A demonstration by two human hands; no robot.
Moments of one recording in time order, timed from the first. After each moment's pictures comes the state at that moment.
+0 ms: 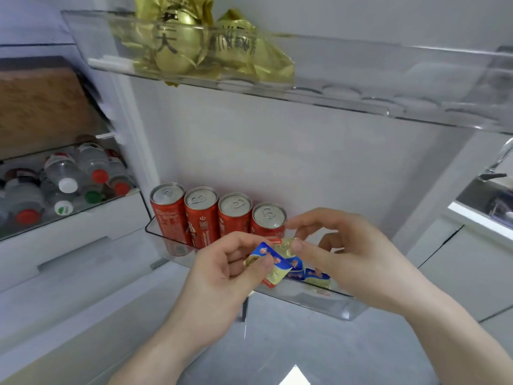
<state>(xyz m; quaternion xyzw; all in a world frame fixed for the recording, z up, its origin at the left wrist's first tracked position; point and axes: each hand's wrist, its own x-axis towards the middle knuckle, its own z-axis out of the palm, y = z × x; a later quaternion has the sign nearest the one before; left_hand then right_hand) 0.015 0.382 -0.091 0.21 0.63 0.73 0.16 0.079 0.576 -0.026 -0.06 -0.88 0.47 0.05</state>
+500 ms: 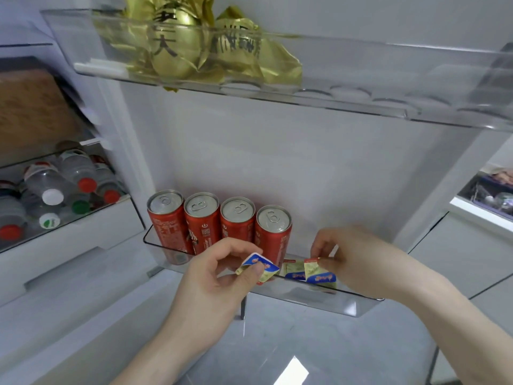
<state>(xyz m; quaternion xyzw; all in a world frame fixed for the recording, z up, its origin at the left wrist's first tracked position) -0.006 0.363 -0.101 0.22 0.69 0.67 0.13 0.052 0.610 -0.069 -0.14 -0.97 0.20 -0.08</state>
